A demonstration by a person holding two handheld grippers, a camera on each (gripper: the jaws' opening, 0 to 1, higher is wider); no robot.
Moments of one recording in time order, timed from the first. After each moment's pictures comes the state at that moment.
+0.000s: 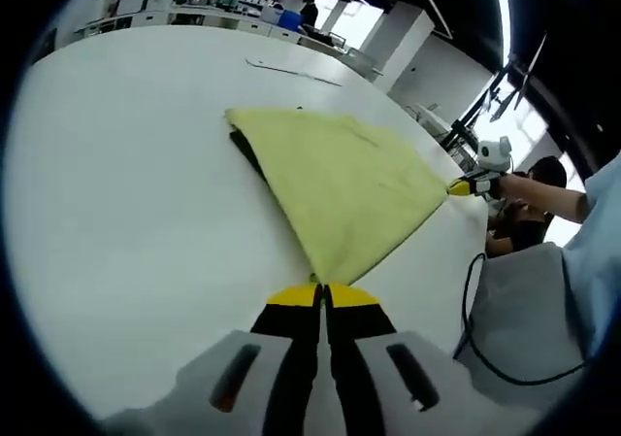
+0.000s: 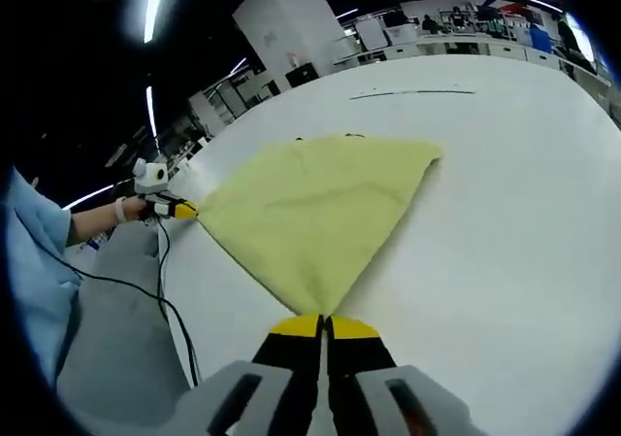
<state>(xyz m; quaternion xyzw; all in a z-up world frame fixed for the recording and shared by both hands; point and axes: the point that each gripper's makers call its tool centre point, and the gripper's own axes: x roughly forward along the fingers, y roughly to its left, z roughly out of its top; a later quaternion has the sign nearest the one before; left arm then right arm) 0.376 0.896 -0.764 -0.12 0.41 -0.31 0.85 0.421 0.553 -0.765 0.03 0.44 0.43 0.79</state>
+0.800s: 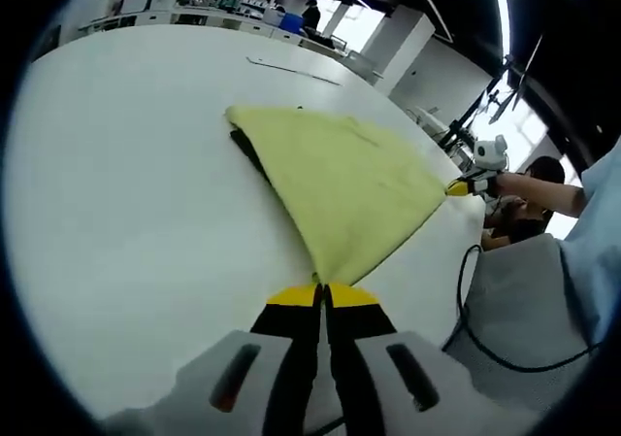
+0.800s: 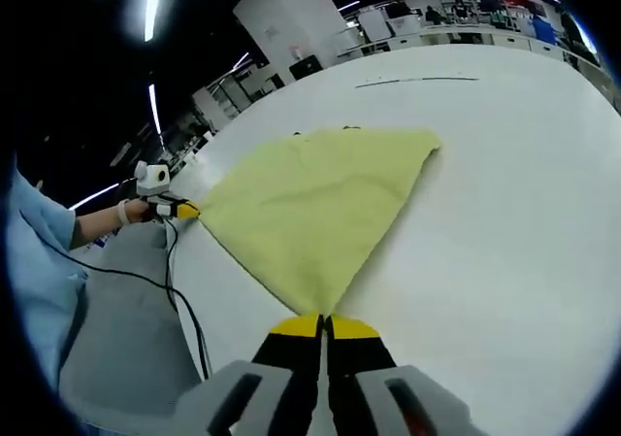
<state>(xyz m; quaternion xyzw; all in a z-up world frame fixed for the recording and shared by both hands) 0.357 0.896 -0.768 -0.12 0.40 -0.30 0.85 0.403 0.553 -0.768 0.04 0.45 0.44 0.77</state>
